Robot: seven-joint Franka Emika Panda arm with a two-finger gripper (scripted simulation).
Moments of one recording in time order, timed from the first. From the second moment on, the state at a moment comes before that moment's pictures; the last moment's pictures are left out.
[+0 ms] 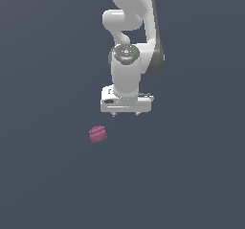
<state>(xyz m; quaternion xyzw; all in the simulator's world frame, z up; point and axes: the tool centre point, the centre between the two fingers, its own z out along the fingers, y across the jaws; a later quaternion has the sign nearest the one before) -0.011 0.014 0.157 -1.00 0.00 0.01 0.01</state>
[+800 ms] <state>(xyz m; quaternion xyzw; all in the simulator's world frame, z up) 0.003 0.014 0.183 -1.00 -0.01 -0.01 0.01</state>
